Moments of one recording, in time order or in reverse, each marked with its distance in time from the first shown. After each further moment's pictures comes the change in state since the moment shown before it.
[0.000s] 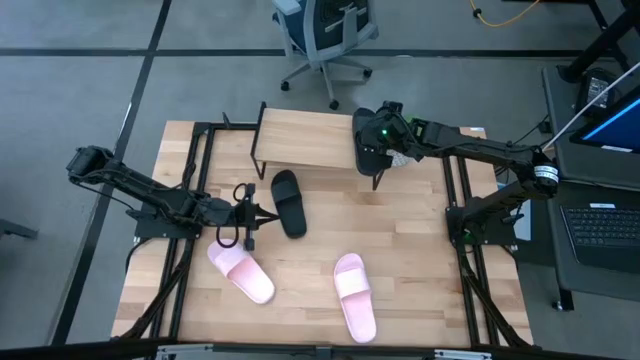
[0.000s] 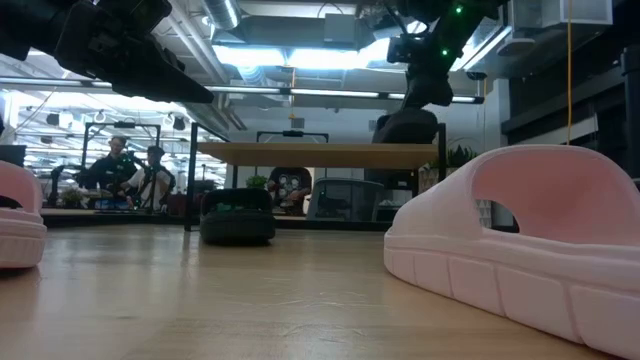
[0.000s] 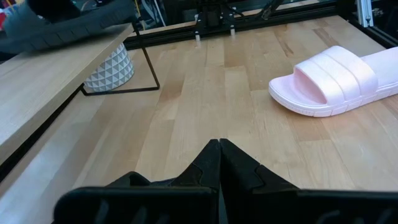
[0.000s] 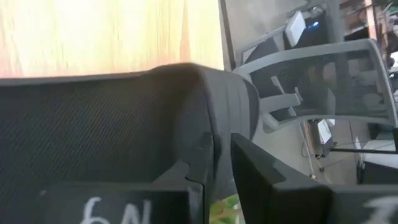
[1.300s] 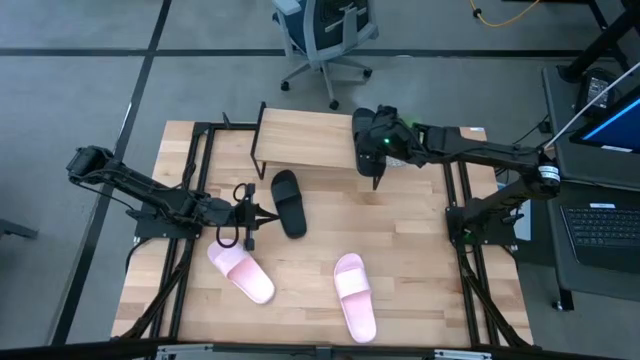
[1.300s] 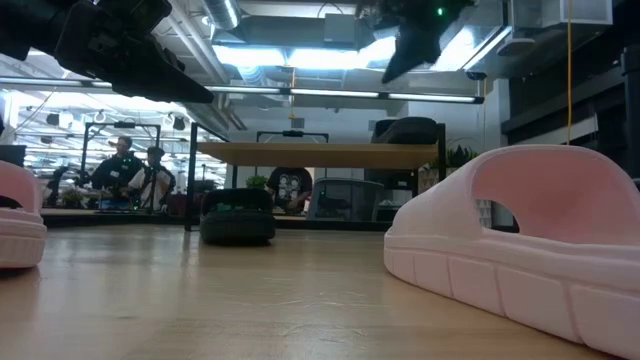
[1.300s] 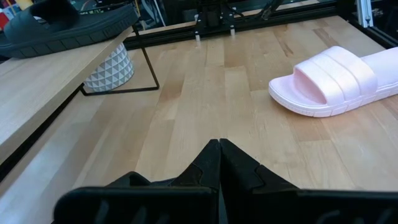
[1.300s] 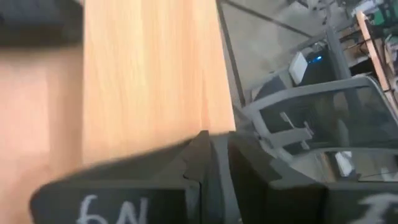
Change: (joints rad) left arm 0.000 0.000 0.000 0.000 0.000 -0.001; right arm 0.153 -0.011 0.123 -0.023 -0.034 0.133
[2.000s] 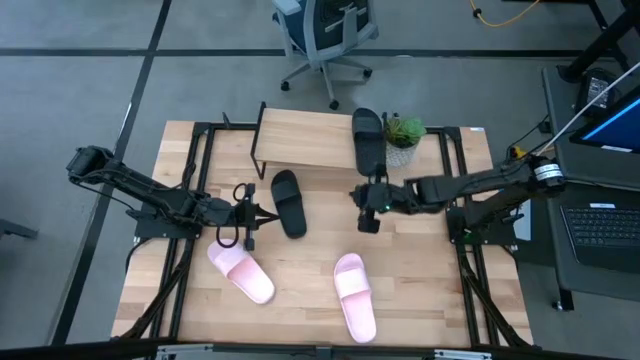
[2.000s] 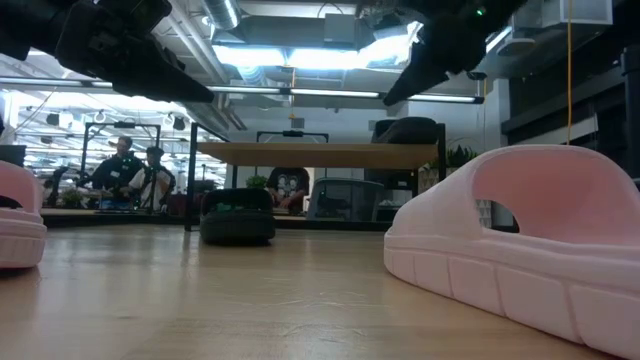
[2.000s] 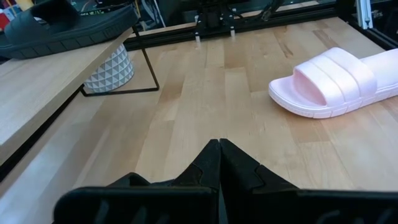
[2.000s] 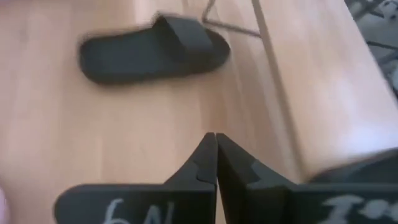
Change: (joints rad) left arm 0.000 0.000 0.000 0.005 0.000 -0.001; right arm 0.351 -0.042 -0.384 0.313 -0.021 0.387
